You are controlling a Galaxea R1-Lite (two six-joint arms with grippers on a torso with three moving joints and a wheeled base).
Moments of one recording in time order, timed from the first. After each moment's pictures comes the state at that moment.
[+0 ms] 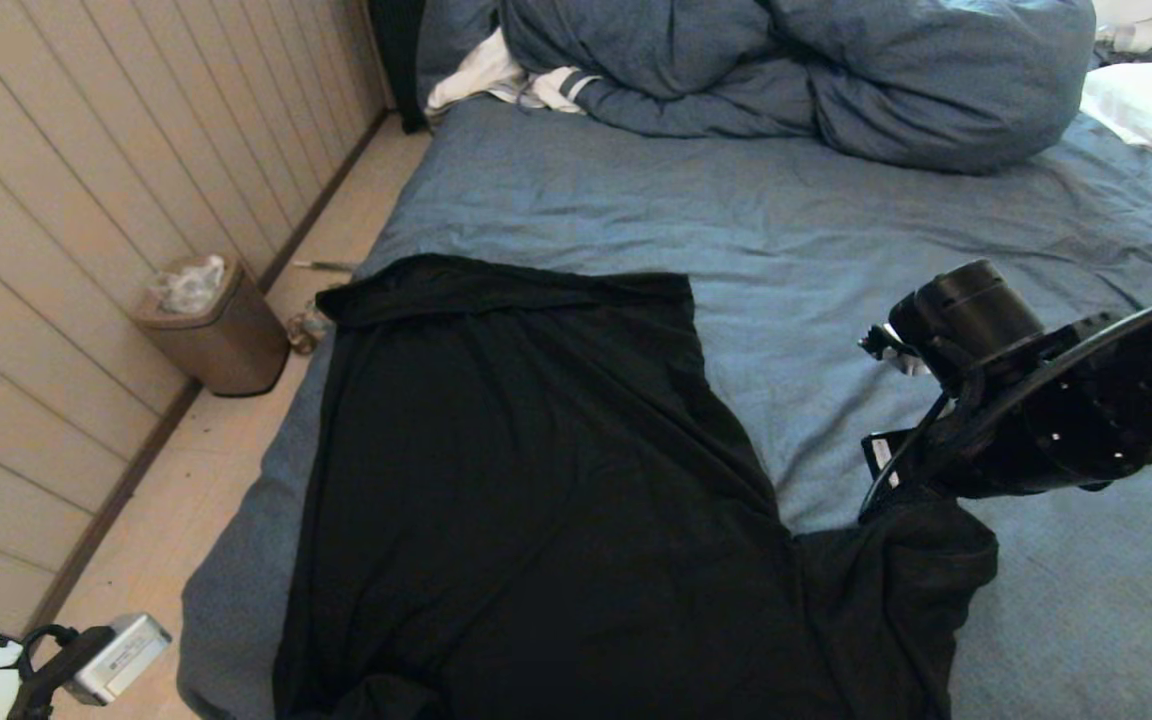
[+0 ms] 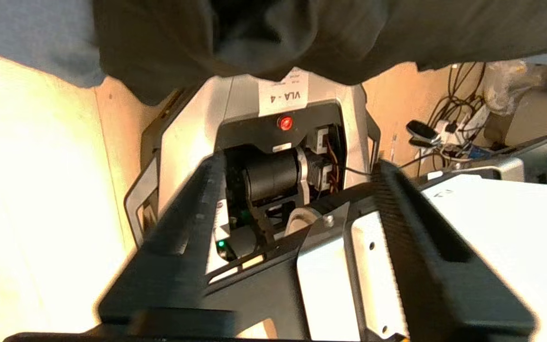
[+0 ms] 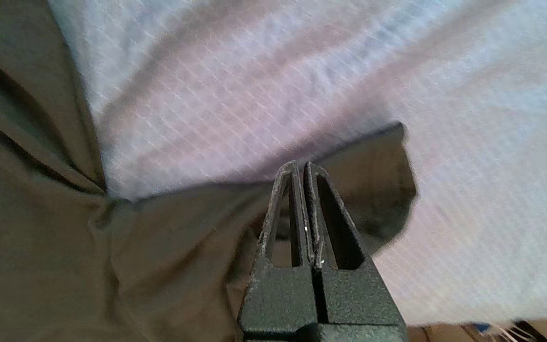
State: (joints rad) left arm -0.31 1.14 -0.18 -0.11 -0.37 -0.31; right arm 0.39 1.65 -1.20 0.50 -0.42 0.24
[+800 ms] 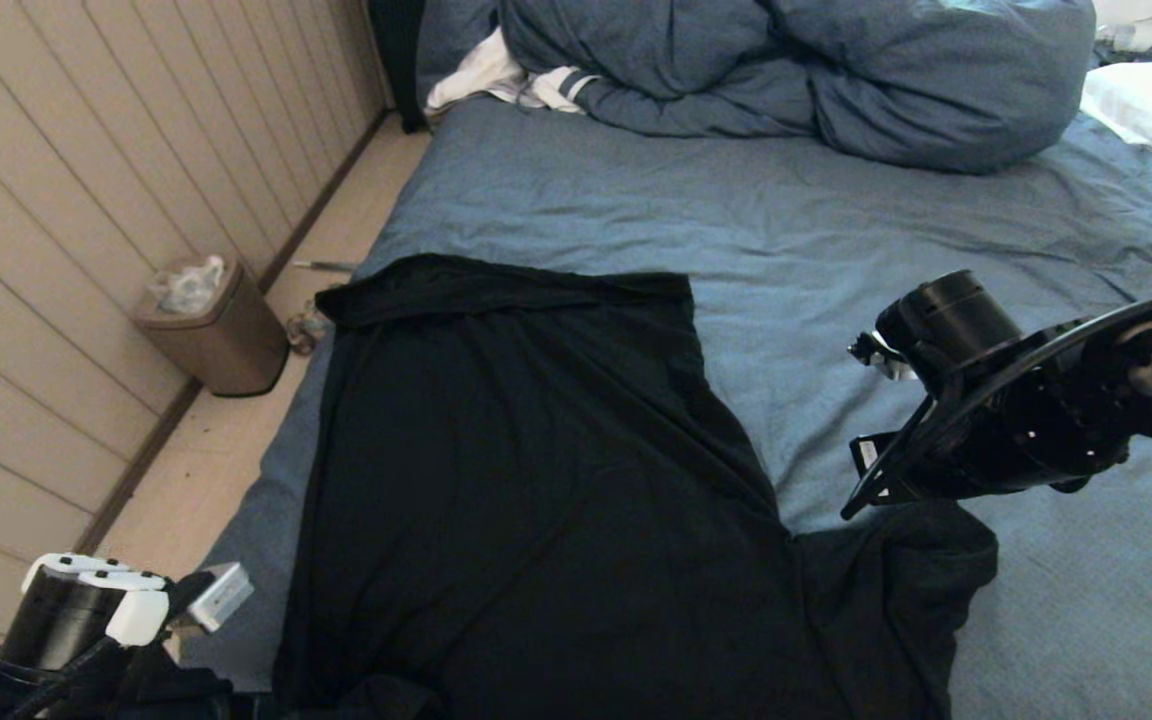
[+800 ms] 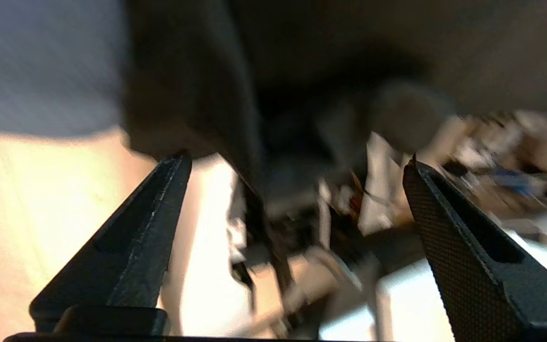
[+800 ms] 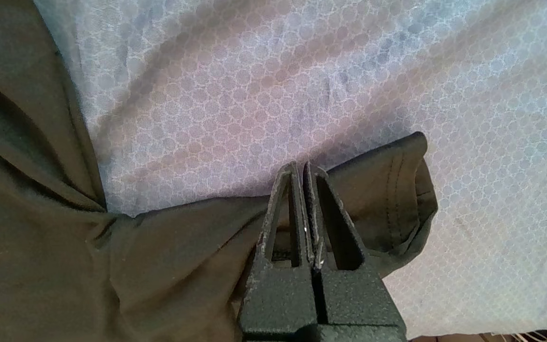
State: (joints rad) left arm -0.31 1.50 -0.18 -0.44 -0.30 -0.33; right arm 0.36 1.68 -1.20 0.47 -0.38 0.23
